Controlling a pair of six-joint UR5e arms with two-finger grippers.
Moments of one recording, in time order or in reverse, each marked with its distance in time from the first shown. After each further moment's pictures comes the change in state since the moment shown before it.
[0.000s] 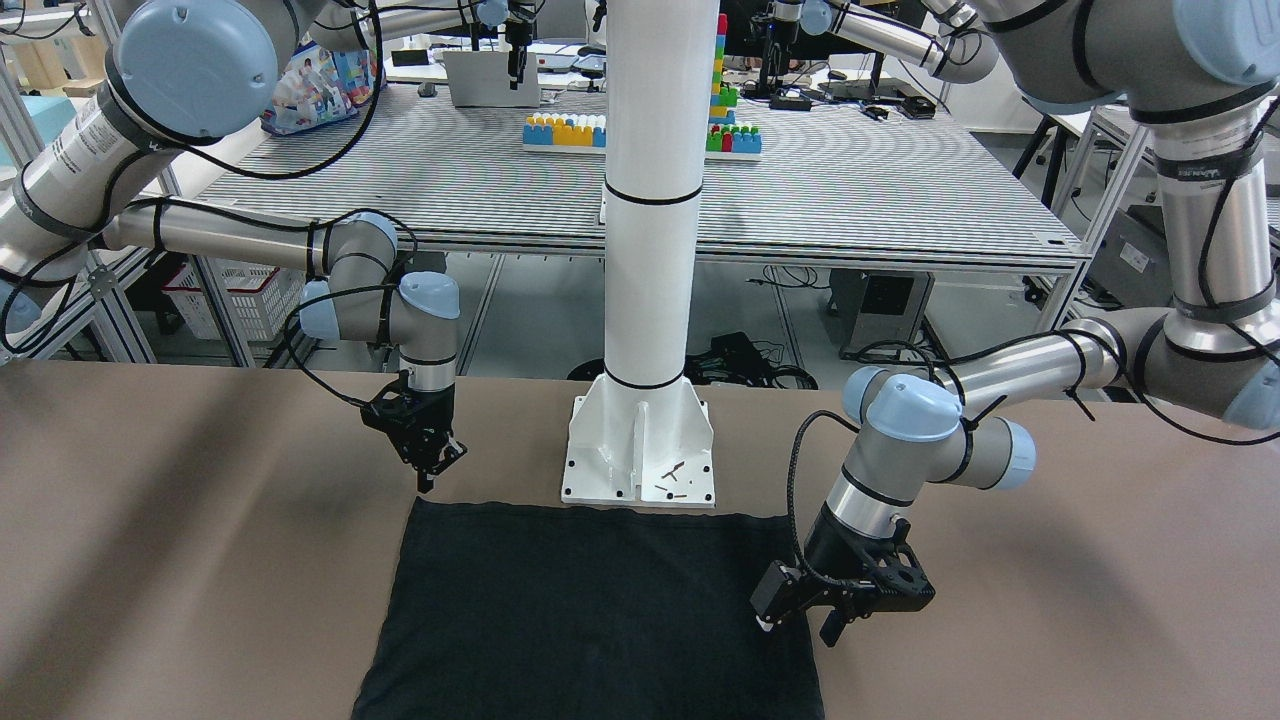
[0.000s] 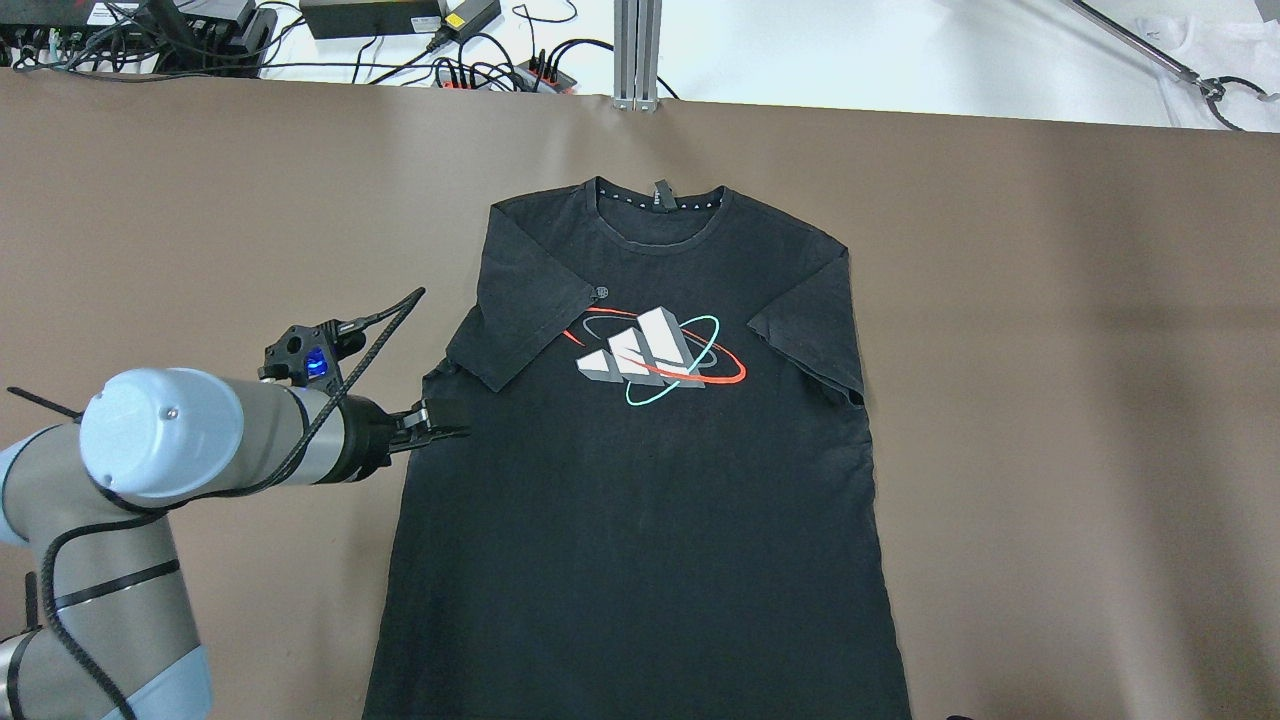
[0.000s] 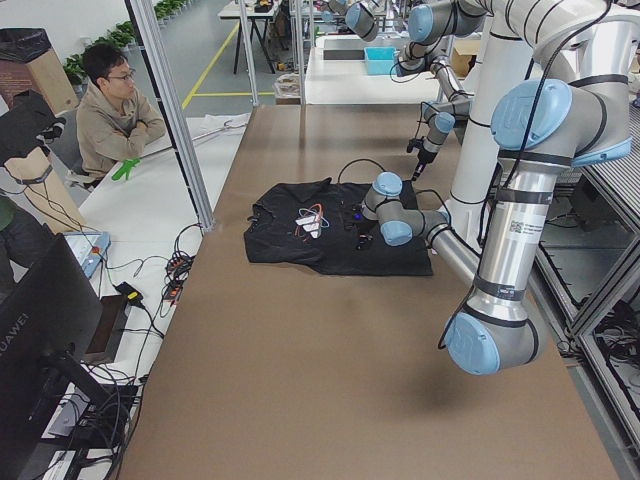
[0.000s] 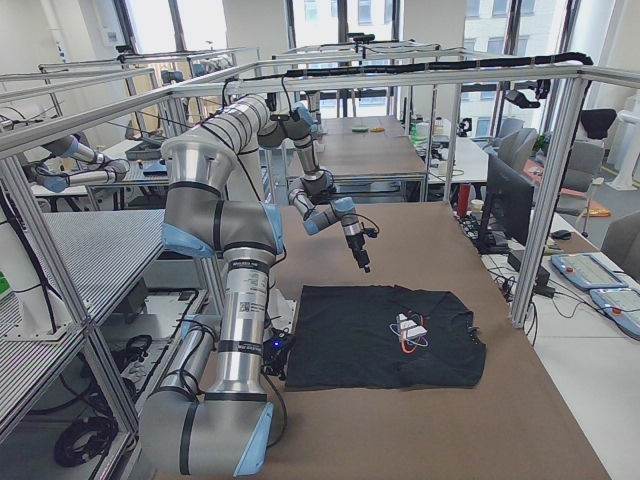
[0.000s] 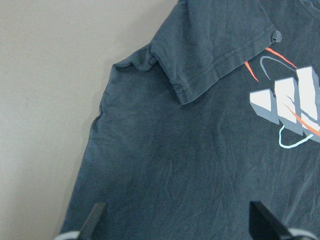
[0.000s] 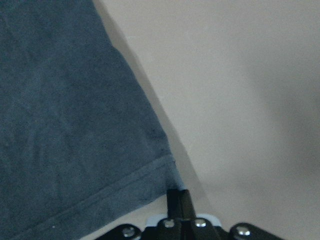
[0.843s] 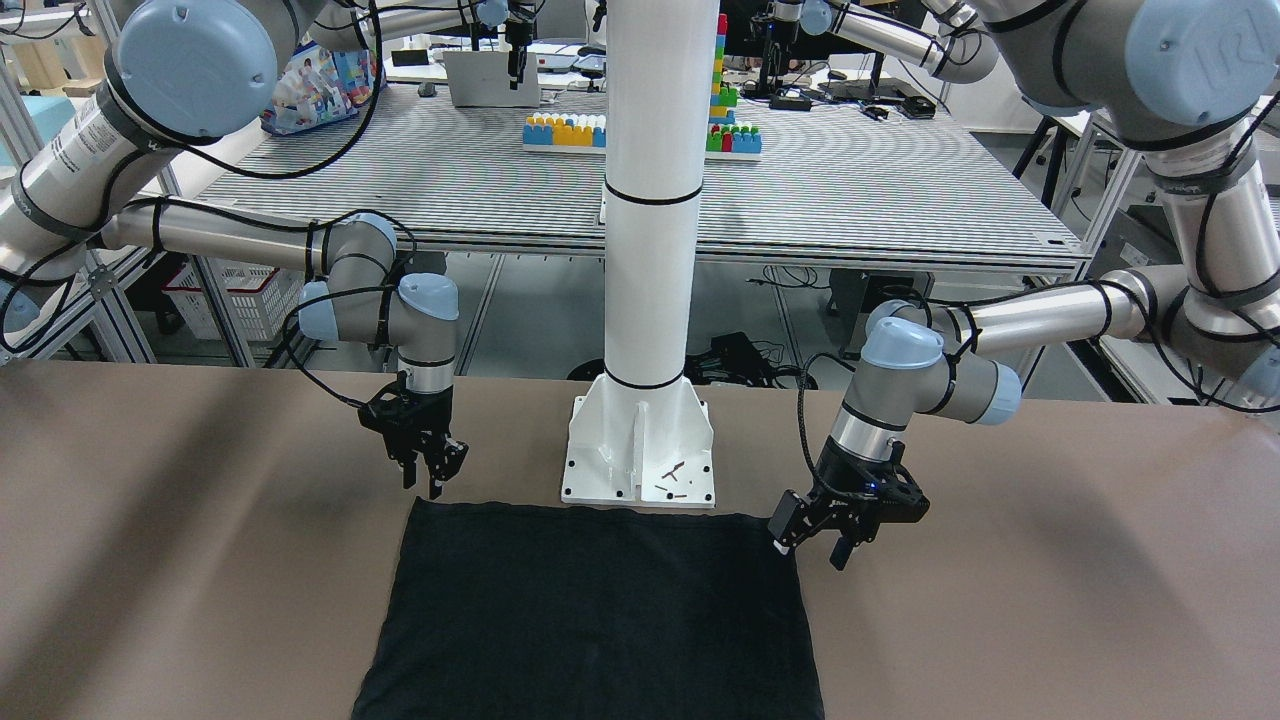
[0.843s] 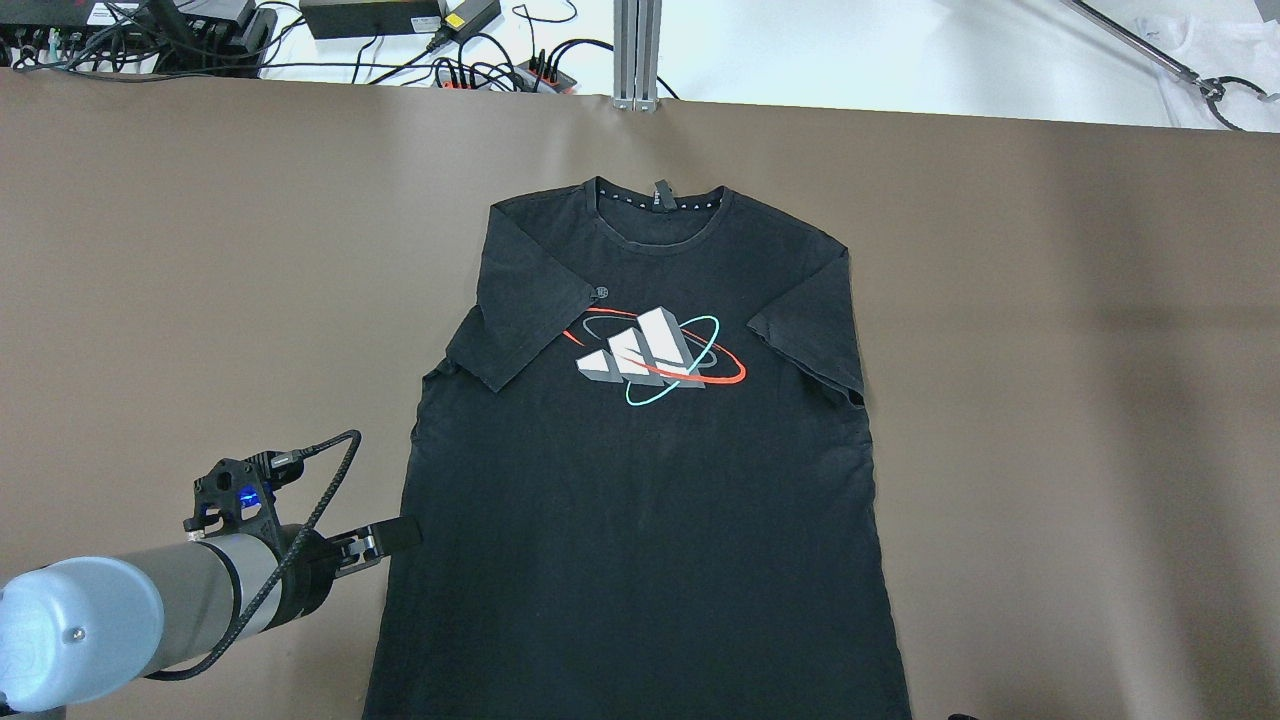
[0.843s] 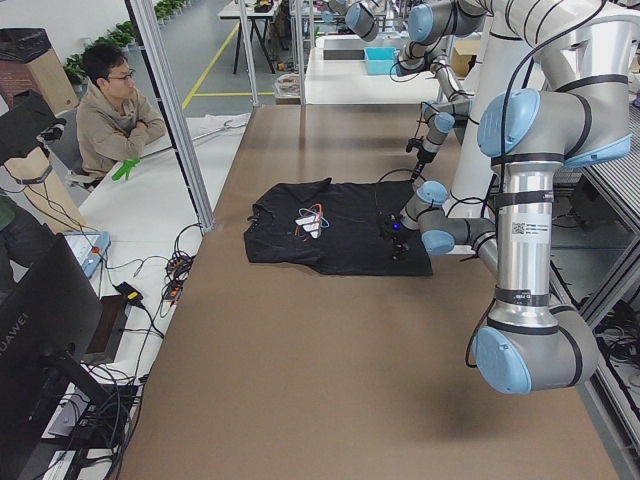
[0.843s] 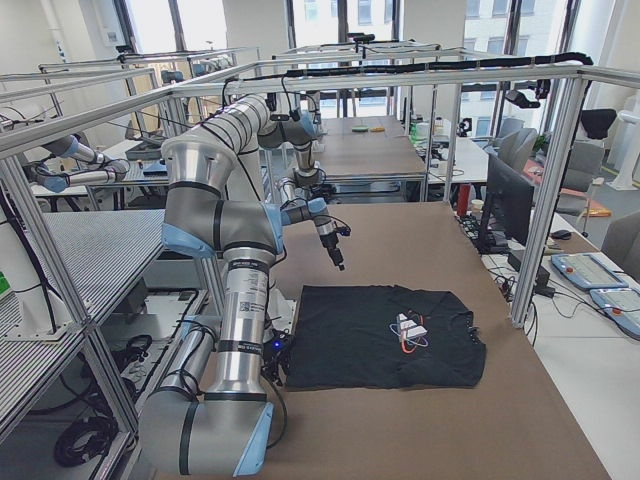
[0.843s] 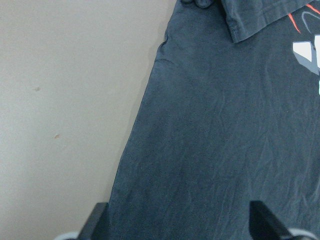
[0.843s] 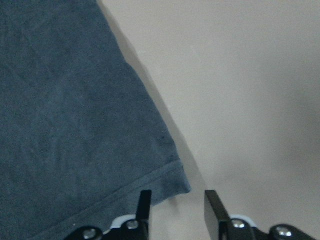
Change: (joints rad) left arm 0.242 0.219 -0.196 0.001 0.256 -0.138; right arm 0.003 -0.001 -0.012 -0.002 -0.009 0.015
